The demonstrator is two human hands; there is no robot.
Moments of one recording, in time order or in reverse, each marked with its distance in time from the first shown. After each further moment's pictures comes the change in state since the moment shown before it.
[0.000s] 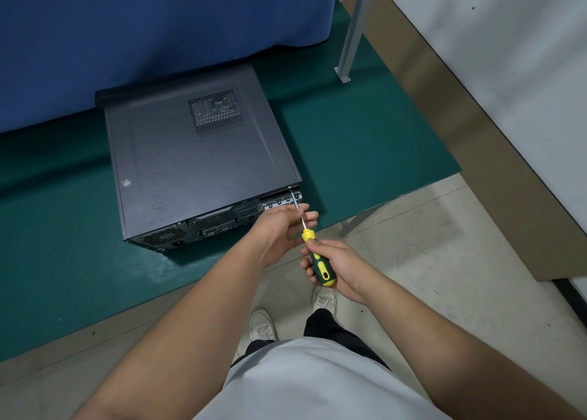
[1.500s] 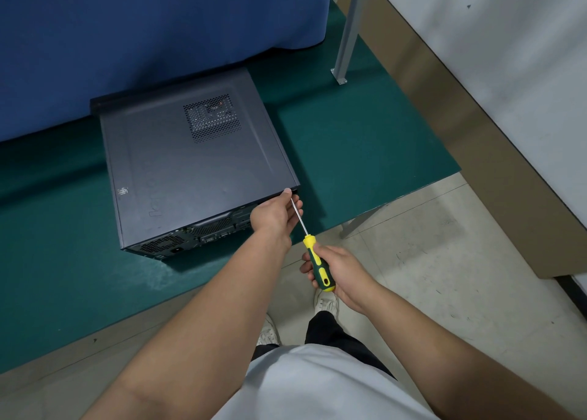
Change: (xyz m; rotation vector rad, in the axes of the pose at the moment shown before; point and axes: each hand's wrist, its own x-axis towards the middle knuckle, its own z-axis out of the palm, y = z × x) left_hand 0.023 0.016 0.024 -0.329 0.419 0.091; right_hand 0.002 0.006 0.003 -0.002 0.120 -0.062
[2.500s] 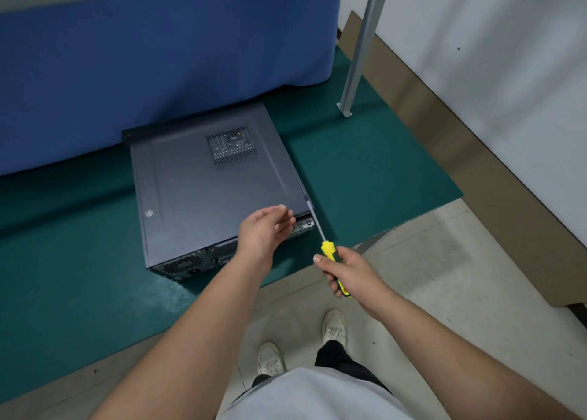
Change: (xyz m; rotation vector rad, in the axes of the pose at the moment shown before) left_hand -0.018 0.049 -0.051 0.081 -0.246 0.174; right_hand -0.012 -0.030 0.013 -0.307 0.044 -0.217
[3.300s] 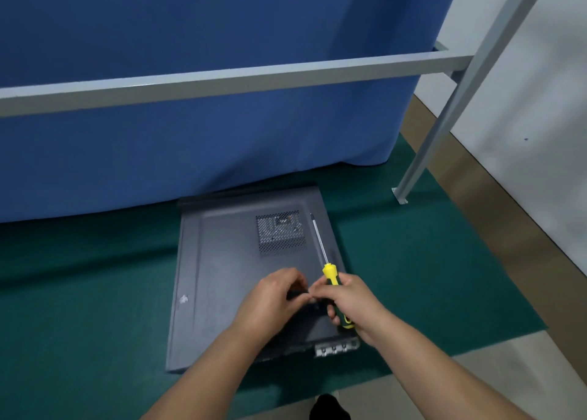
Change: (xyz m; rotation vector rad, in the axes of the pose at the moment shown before) left_hand 0.069 0.084 -0.047 1.254 -0.102 0.762; right_hand 0.132 -0.140 0.053 -0.079 -0.107 0.013
